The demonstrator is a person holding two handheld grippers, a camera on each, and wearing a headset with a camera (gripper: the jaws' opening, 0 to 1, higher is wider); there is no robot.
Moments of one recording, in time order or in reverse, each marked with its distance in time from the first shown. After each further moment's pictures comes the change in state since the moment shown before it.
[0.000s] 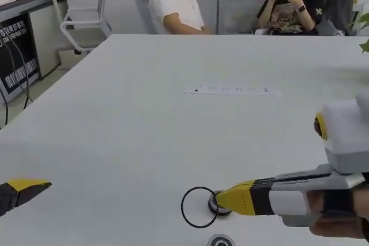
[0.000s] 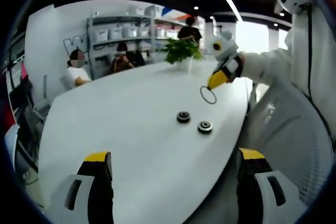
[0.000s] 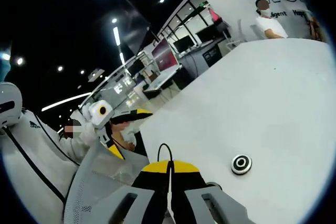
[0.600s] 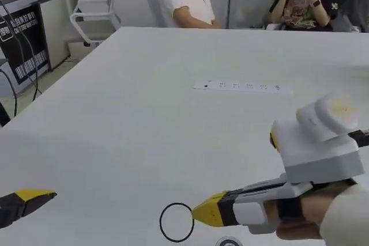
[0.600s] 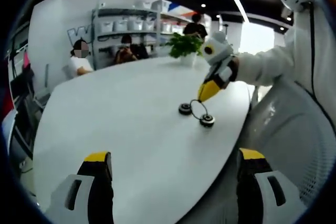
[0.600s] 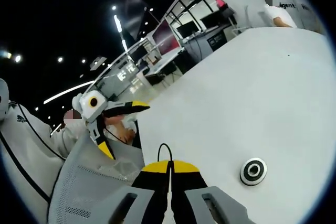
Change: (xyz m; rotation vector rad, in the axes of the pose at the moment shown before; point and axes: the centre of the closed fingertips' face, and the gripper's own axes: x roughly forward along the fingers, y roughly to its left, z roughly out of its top) left arm 0.003 0.000 -0.016 -0.058 0.026 0.007; right arm 0.052 -0.026 -0.022 0.009 0.123 0.030
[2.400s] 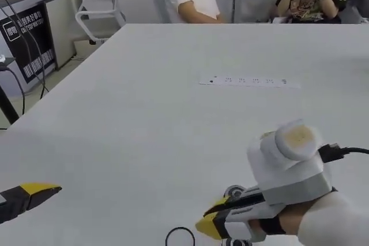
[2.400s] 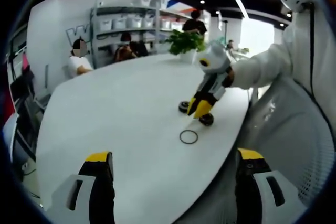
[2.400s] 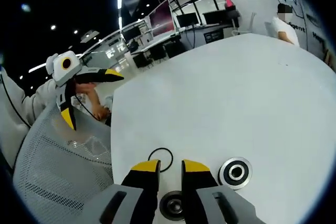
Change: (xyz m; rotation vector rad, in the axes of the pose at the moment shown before) left arm -0.005 0.001 0.002 0.013 0.038 0.003; right arm 0.009 -0.037 -0.026 -0.193 0.103 -0.177
